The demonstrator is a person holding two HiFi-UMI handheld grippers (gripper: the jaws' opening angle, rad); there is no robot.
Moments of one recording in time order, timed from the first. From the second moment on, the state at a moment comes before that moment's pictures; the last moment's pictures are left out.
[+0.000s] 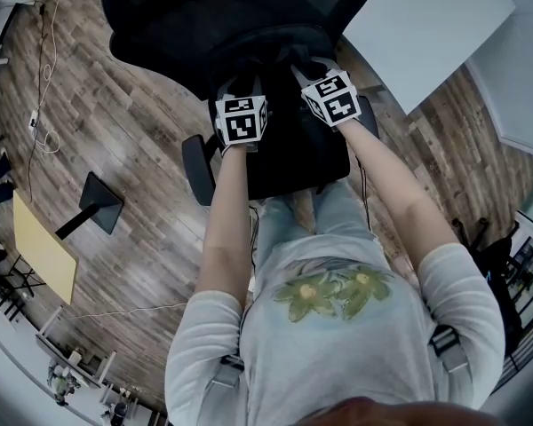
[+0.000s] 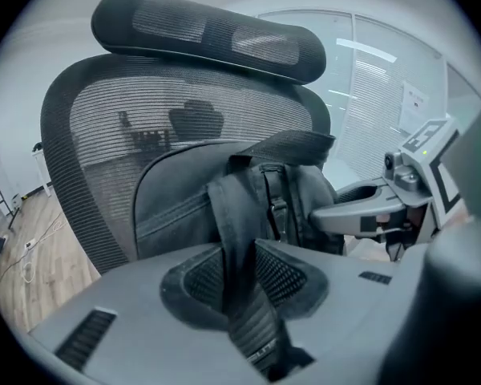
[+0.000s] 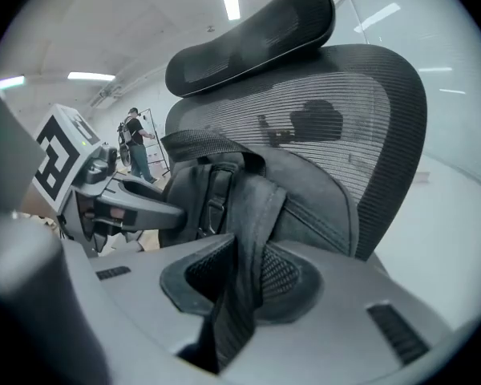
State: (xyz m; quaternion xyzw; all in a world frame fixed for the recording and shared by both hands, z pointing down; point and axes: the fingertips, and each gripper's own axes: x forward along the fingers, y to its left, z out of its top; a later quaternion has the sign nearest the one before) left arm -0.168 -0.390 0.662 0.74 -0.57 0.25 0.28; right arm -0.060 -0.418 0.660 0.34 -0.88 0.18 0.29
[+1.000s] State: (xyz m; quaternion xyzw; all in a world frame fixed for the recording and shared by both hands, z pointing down) left arm -0.160 -0.291 0.510 0.79 -0.56 0.14 0.21; right arm -0.055 -0.316 0.506 0.37 -0.91 0.11 0.13
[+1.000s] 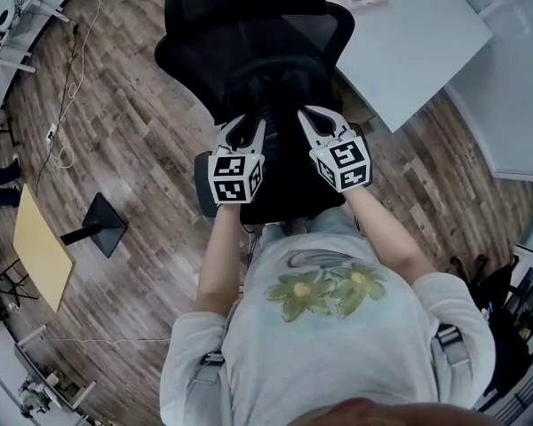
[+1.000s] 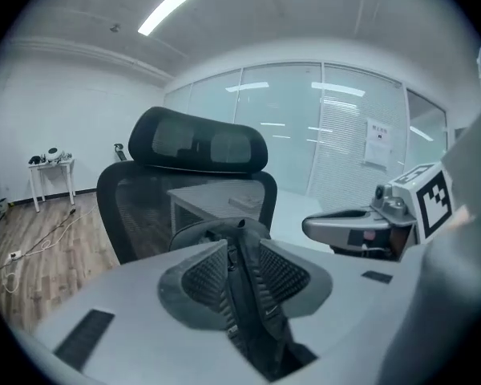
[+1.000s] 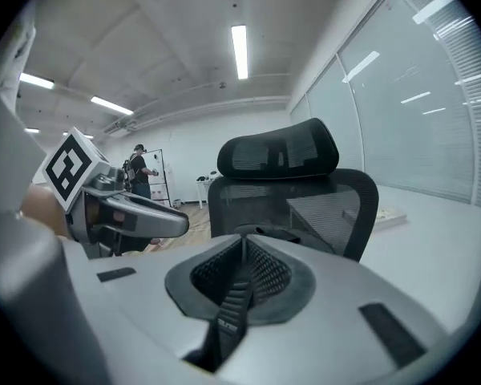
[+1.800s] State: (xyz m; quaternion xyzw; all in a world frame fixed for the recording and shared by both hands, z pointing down) left arm -0.124 -0.179 0.453 0.85 -0.48 0.07 0.20; right arm -0.065 -0.191 0.444 0.33 -0.93 0.13 0.08
